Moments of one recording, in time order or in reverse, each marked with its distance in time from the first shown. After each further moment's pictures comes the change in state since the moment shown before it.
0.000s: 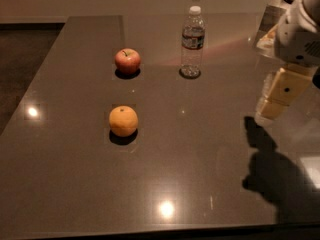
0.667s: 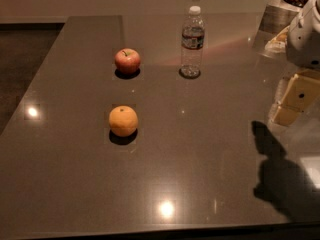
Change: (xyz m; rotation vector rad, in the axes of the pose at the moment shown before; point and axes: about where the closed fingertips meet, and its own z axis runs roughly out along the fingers) arm 0.014 0.009 -0.007 0.001 0.020 -0.021
